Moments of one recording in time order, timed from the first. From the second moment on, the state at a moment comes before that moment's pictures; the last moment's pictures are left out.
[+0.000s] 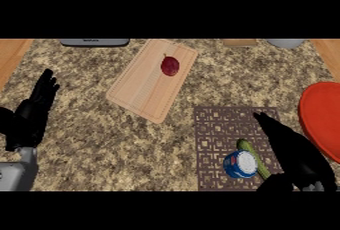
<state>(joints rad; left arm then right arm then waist) -0.16 0.42 -0.03 -1.50 0.16 0.21 0.10 -0.19 -0.64 0.51 -2.00 0.36 0.25 1.05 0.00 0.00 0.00</state>
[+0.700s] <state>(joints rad) -0.13 0.39 0.02 -1.52 0.12 0.16 0.10 -0.07 -0.47 0.56 -1.91 0.53 0.26 1.02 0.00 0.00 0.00</state>
